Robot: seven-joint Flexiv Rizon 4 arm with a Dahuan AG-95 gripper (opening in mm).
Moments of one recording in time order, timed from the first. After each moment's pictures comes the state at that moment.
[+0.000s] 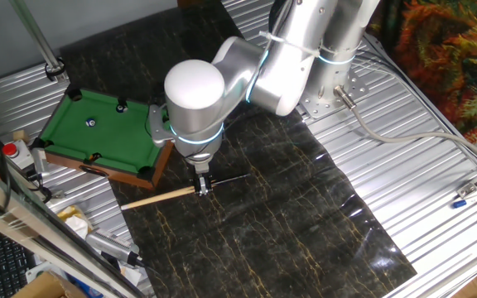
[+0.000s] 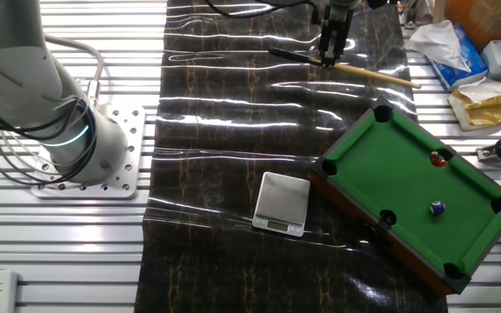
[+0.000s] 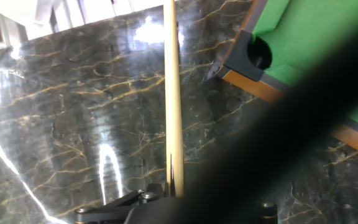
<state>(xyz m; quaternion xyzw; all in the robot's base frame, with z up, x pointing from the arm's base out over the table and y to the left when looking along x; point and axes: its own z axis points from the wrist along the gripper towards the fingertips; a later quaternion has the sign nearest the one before) 0.530 0.182 0.077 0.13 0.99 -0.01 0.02</state>
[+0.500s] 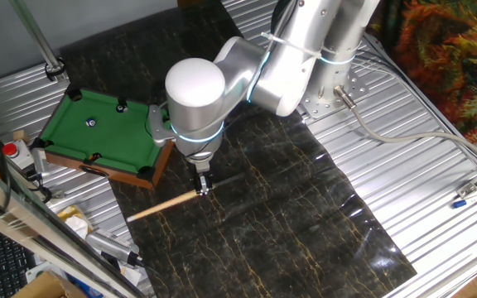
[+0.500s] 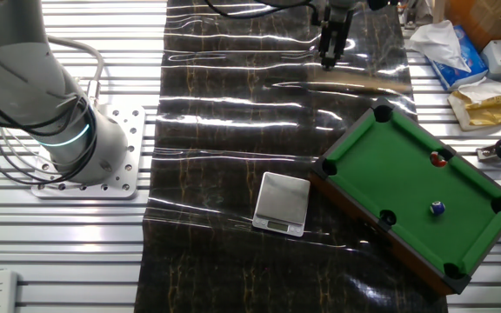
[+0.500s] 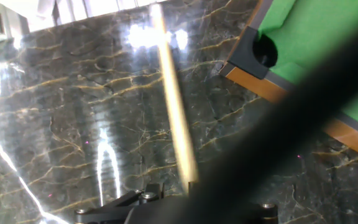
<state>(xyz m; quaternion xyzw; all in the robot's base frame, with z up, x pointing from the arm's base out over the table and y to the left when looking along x) 0.530 0.181 0.080 0.11 0.99 -0.01 0.03</state>
